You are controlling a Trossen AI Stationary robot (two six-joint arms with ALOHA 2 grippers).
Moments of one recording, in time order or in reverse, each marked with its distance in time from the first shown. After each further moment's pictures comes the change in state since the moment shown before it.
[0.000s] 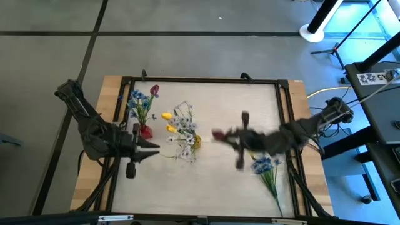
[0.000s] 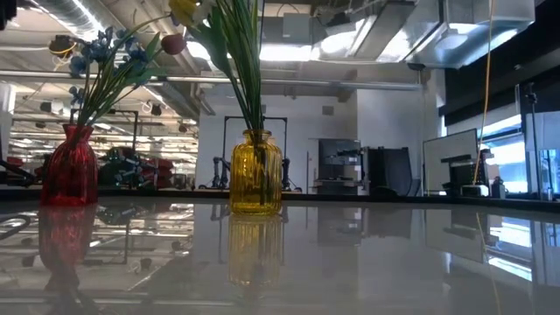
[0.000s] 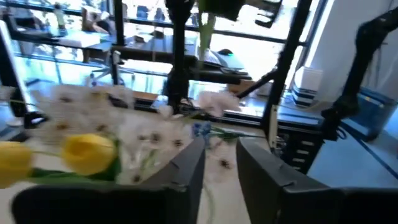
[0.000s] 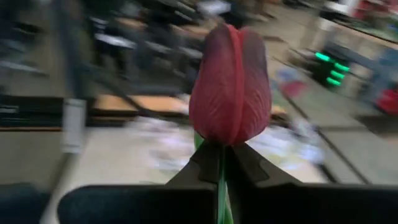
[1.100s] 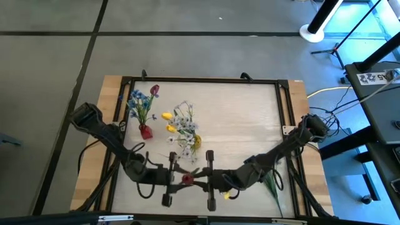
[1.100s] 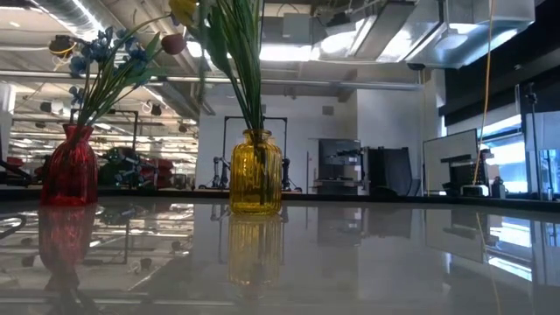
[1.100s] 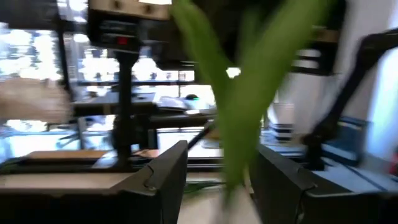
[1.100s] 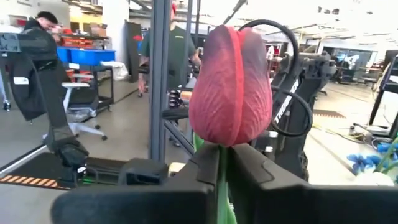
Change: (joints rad) left arm 0.141 0.686 0.000 1.060 0.240 0.394; right arm 0.086 0.432 -0.002 0.831 -0.138 -0.199
